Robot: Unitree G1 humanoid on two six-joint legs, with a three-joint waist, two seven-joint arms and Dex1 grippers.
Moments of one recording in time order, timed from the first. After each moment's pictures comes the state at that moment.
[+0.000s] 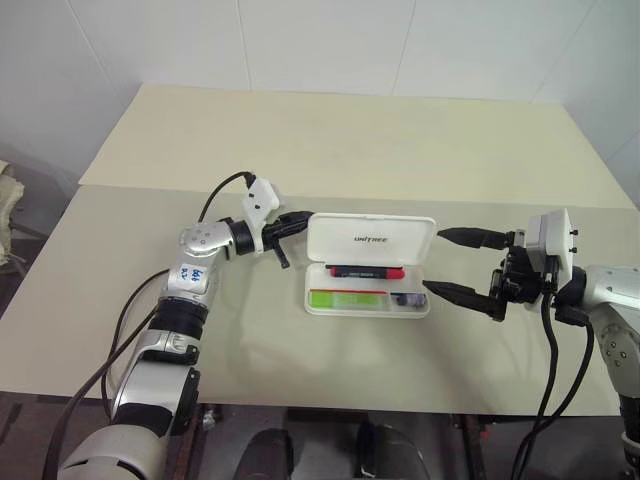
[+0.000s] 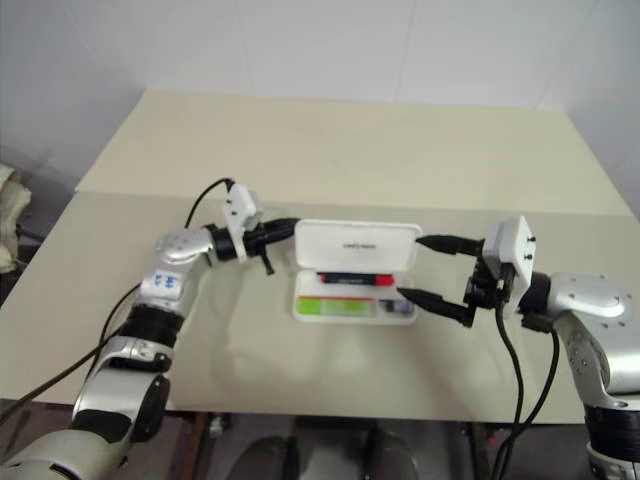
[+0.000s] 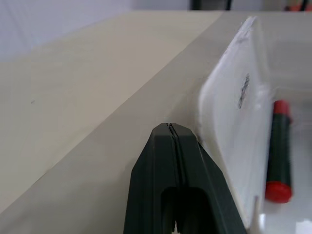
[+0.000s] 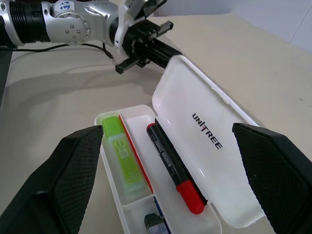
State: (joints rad) left arm -0.78 0.35 -0.04 0.53 -0.19 -0.03 -0.93; right arm -0.22 -0.79 -0.24 -0.27 0.62 0.35 1.12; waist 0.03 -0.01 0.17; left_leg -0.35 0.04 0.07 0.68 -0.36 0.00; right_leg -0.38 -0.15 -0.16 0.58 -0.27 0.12
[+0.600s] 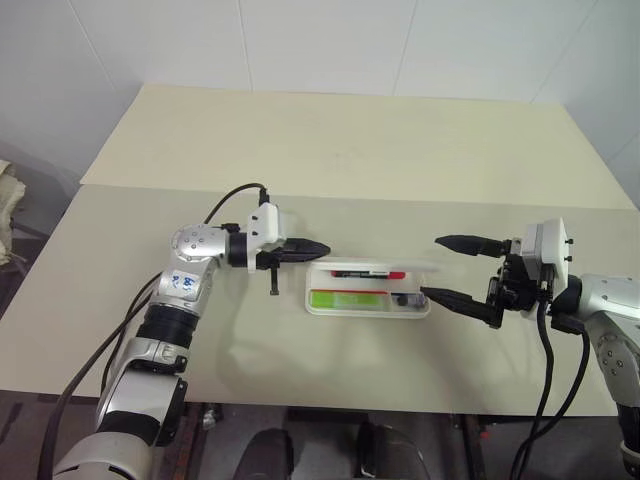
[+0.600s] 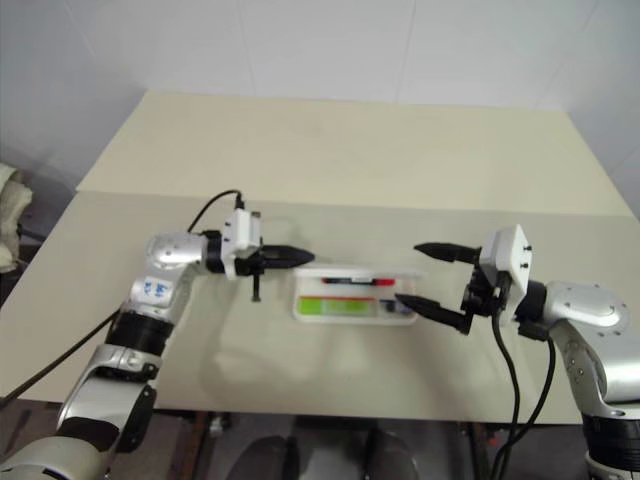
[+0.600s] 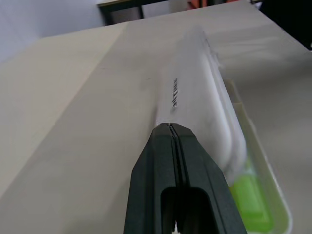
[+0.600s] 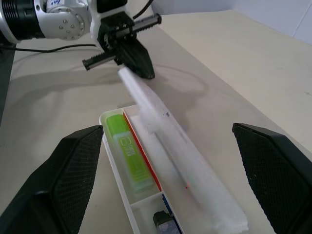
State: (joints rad) left arm -0.74 0.41 -0.15 0.42 -0.20 -0.13 -1.22; right arm -0.18 -0.78 -0.24 -0.29 0.64 0.36 1.09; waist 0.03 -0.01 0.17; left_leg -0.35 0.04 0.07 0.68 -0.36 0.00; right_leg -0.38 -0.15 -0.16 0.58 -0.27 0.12
